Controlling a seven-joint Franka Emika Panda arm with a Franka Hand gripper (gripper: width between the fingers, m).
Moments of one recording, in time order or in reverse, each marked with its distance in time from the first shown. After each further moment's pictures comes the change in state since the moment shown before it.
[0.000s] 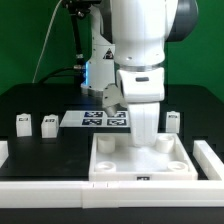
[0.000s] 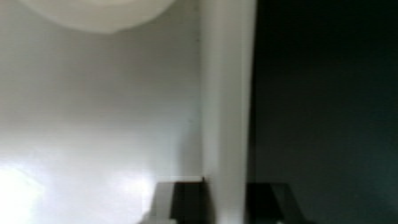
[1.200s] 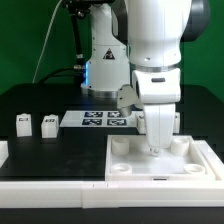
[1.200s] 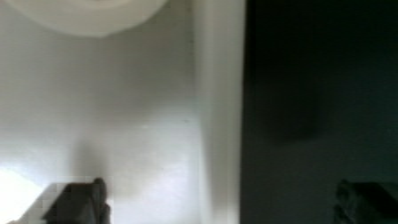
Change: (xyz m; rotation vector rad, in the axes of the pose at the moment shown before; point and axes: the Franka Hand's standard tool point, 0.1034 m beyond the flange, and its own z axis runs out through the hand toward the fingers) arm 0.020 0.006 0.001 -0.006 0.004 0.033
